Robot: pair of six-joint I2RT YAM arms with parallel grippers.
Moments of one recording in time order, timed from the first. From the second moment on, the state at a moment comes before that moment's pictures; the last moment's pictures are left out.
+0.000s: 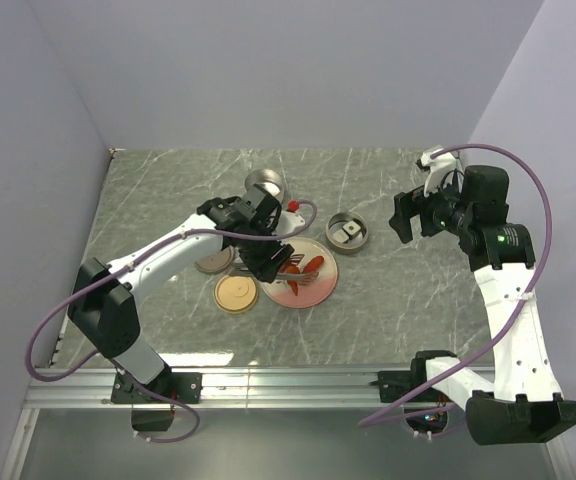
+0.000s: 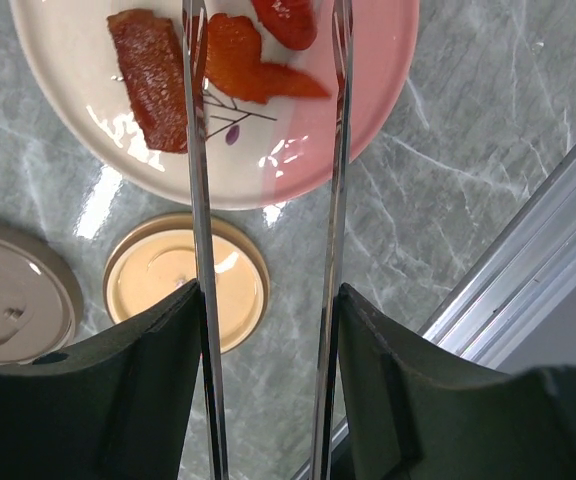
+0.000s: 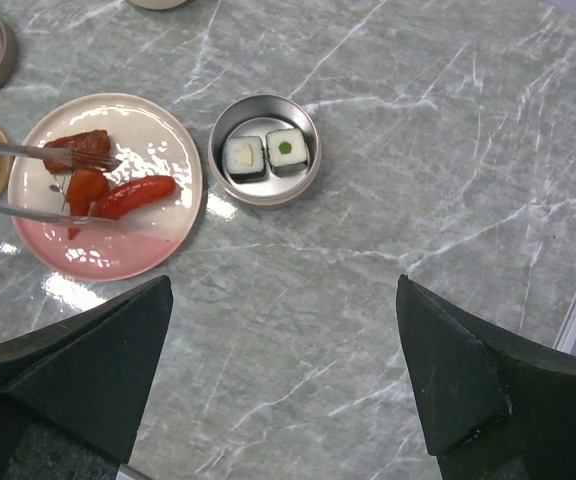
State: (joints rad) left arm -0.71 1.59 1.36 -0.91 0.25 0.19; right arm 0.01 1.04 1.30 -0.85 -0.38 -0.30
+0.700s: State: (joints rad) left arm -0.77 1.66 1.41 -0.89 0.18 0.19; right arm 0.01 1.04 1.30 -0.85 -0.36 -0.30
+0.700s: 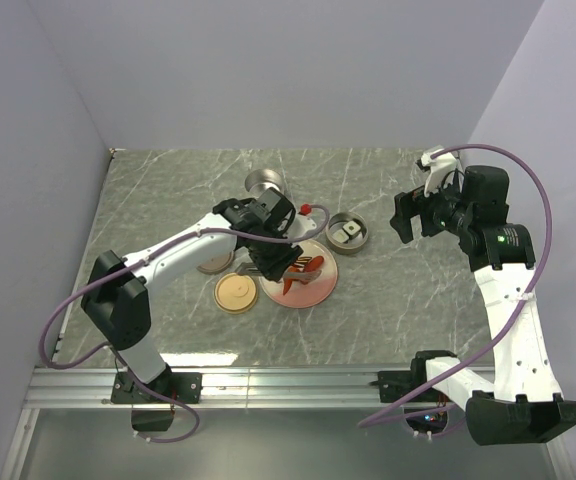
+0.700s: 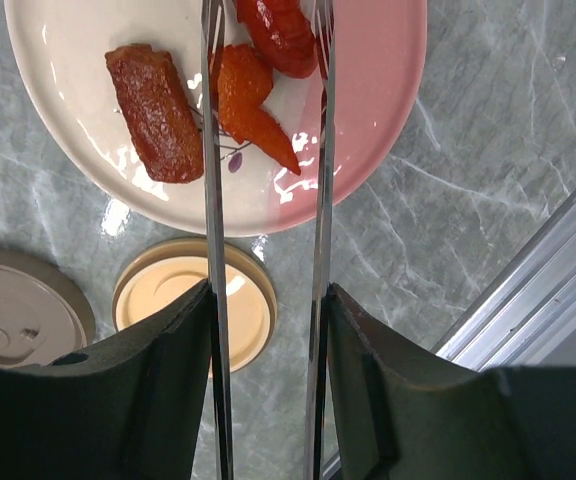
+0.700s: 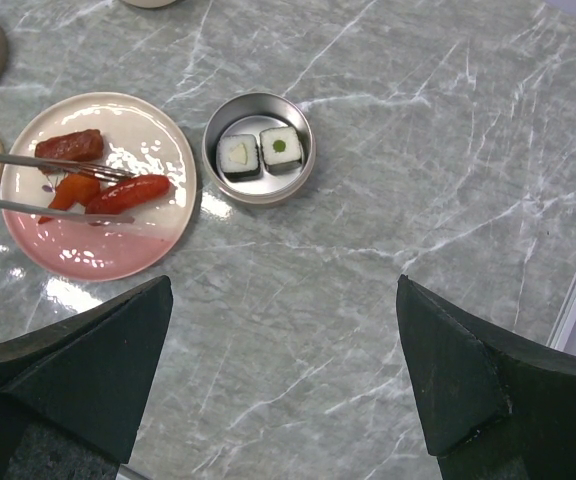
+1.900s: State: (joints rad) left arm -0.61 1.71 1.65 -1.00 0.18 0.22; right arm -0.01 1.04 1.30 -0.85 -0.35 -0.30
